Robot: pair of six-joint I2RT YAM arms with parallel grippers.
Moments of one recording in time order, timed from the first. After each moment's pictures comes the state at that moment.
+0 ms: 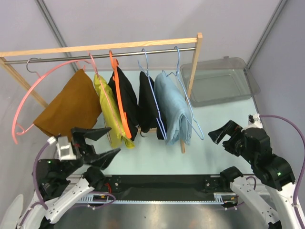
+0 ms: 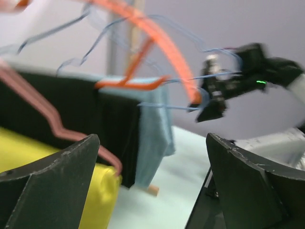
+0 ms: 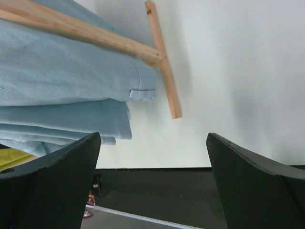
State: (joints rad) left arm -0.80 0.02 0.65 -0.15 0.27 -0.22; right arm 0.42 0.45 0.97 -1.08 0.09 0.87
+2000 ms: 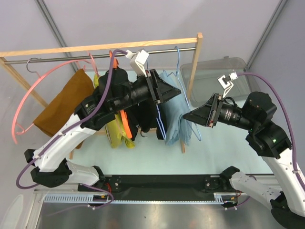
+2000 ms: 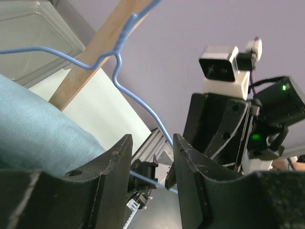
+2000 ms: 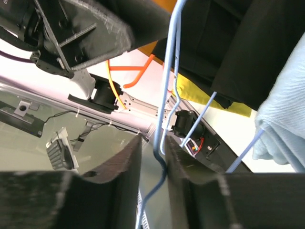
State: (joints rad) left arm -0.97 1.31 1.78 -0.54 0.07 -0.75; right arm 0.57 0.86 1.36 -0.55 -0.61 0.86
